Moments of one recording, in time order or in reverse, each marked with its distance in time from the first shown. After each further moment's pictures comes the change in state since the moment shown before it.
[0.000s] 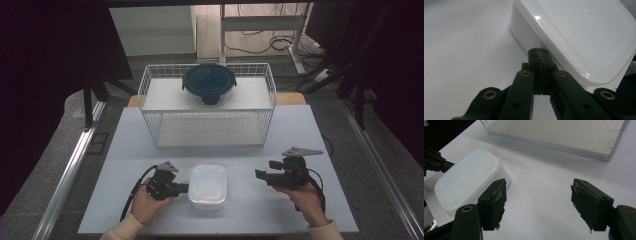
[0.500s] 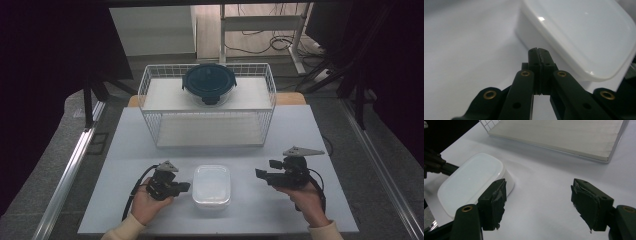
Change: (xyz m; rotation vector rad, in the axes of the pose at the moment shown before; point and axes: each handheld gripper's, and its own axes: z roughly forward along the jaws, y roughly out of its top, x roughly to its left) left arm 0.004 -0.001 -0.012 -0.057 0.042 -0.015; right arm 0.002 0.001 -0.003 -0.014 0.000 -0.004
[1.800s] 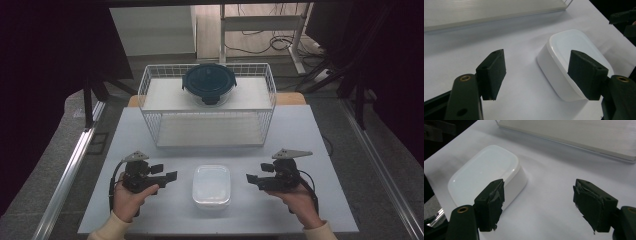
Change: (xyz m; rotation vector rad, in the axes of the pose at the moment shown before) left arm 0.018 0.000 -0.050 -0.223 0.013 -0.162; right arm 0.021 0.001 0.014 0.055 0.046 -0.043
